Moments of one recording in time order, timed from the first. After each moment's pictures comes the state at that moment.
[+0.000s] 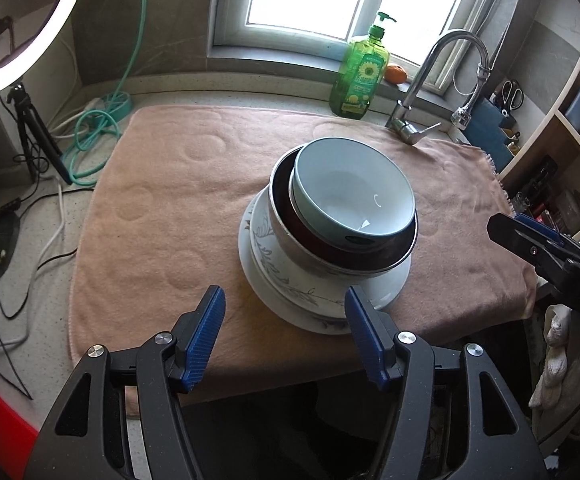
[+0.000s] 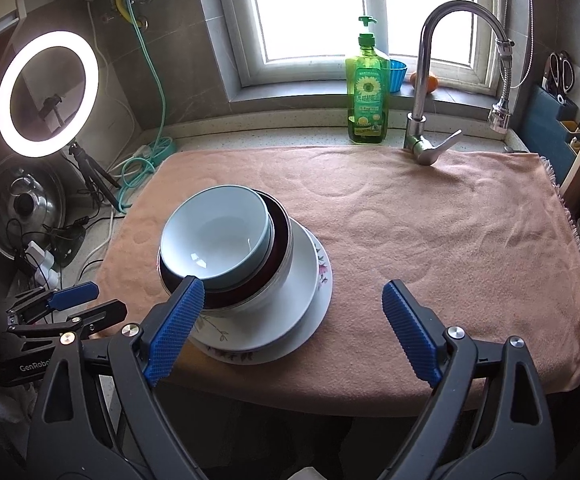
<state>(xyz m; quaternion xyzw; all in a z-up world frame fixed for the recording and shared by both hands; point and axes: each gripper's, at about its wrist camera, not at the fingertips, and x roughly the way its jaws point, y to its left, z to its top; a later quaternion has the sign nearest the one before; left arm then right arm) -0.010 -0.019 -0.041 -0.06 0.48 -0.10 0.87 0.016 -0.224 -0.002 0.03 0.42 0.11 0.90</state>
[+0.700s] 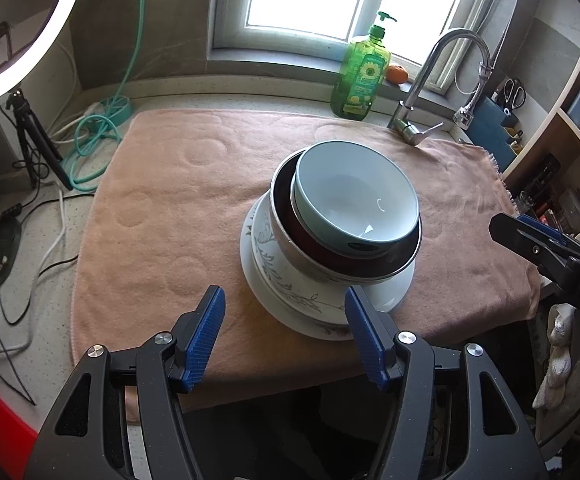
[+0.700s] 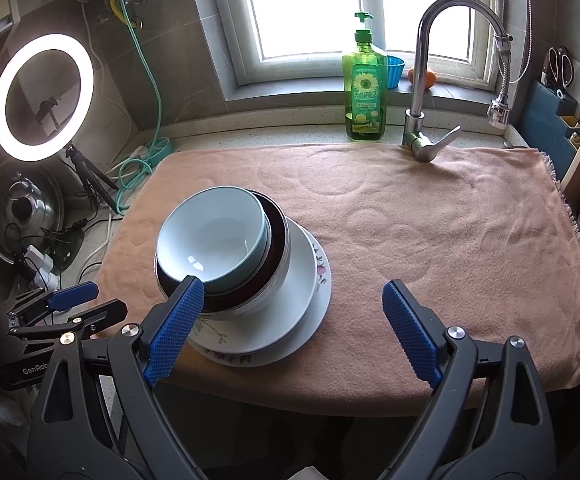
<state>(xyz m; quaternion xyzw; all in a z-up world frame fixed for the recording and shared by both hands) -0.005 -0.023 -0.042 -0.05 0.48 -0.10 0.87 0.022 -0.224 -0.002 0.03 0.43 0.11 0.90</state>
